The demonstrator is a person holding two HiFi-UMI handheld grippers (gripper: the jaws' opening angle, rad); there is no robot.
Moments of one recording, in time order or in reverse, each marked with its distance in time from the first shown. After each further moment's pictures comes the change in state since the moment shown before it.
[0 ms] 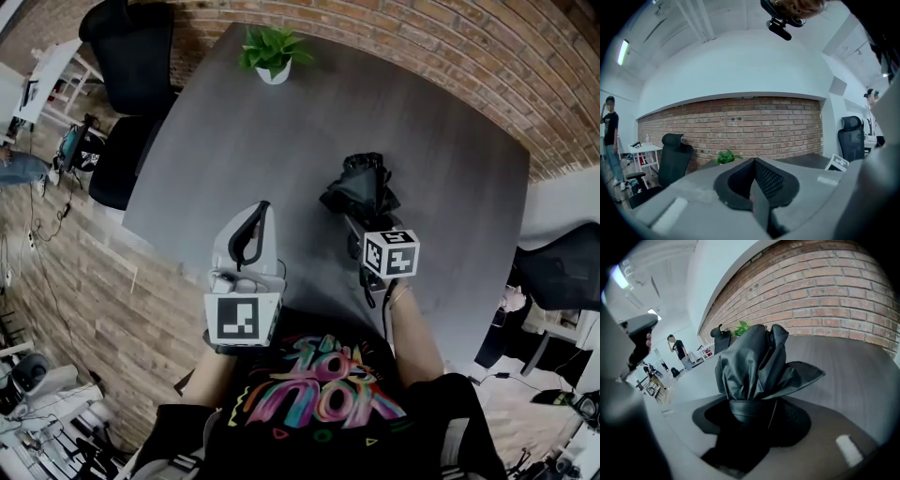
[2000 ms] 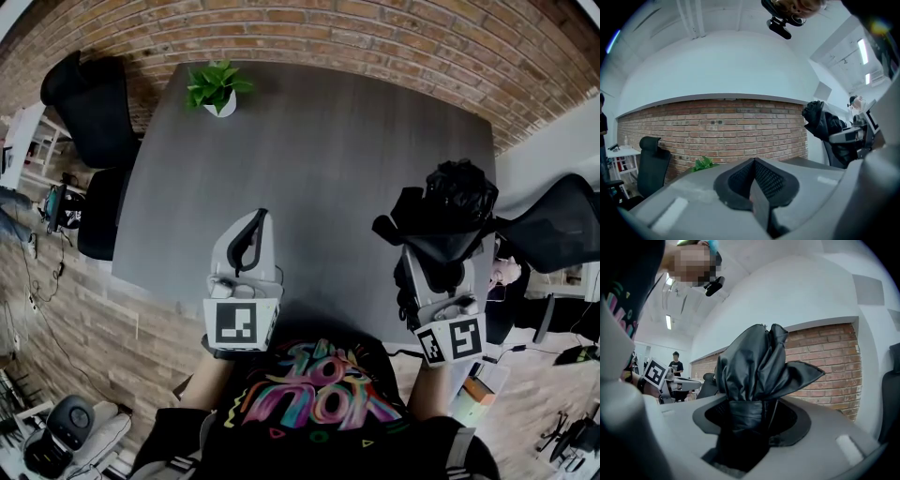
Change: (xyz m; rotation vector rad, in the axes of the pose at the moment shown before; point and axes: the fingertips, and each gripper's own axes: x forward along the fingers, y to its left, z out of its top) left arm 0.036 -0.065 0.025 0.032 -0.035 -0.188; right arm -0.282 -0.007 0.108 -0.202 -0.697 -0.222
